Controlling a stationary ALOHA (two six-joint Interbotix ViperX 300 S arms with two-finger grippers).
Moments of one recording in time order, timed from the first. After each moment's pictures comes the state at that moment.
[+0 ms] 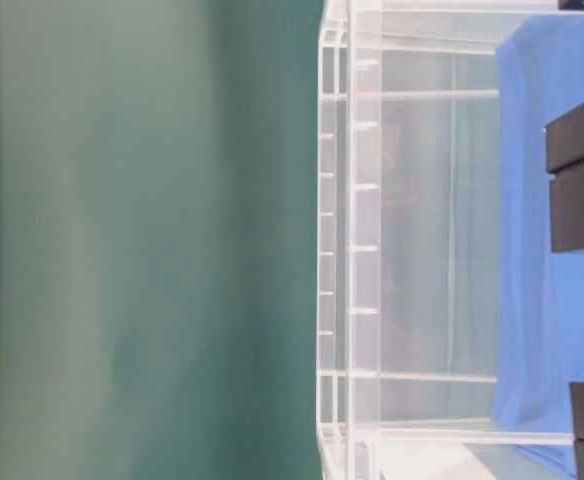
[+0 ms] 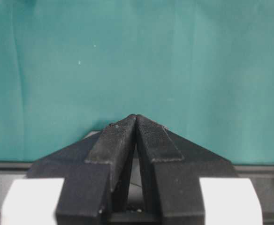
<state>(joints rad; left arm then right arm) -0.09 -0.79 0.46 0.03 1.48 -0.13 0.52 -0.45 0.34 -0.22 1.73 2.19</state>
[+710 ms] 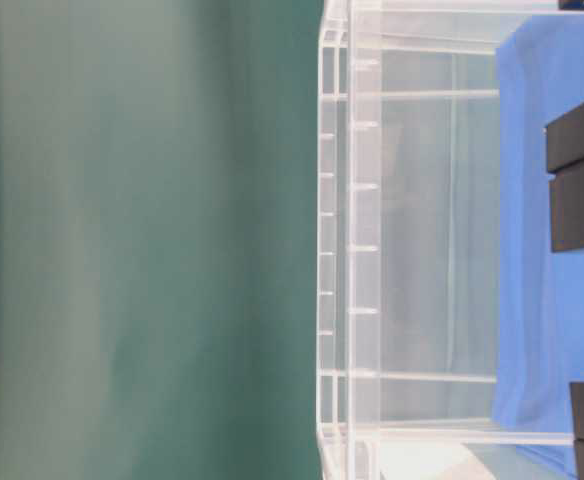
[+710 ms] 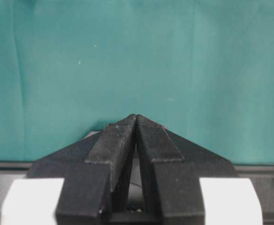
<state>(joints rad) -0.09 -0.79 0.46 0.03 1.48 -0.13 -0.06 -0.52 0.40 -0.25 1.62 1.56</state>
